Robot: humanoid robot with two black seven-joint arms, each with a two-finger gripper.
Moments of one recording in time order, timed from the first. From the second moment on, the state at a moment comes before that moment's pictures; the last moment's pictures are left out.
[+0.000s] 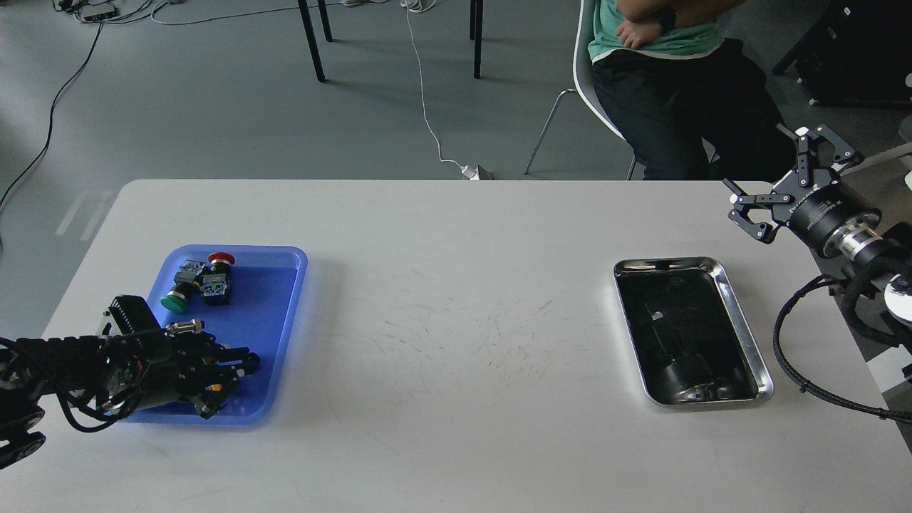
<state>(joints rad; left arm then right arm) -0.59 0.92 -0.21 -1.25 2.18 0.05 -0.39 0.61 -0.57 0.87 0.72 0.11 0.49 -0.02</state>
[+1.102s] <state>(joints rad) -0.87 0.27 -0.23 -1.32 2.18 -0.25 -0.24 0.63 -0.61 0.87 0.71 0.11 0.49 -0.02</state>
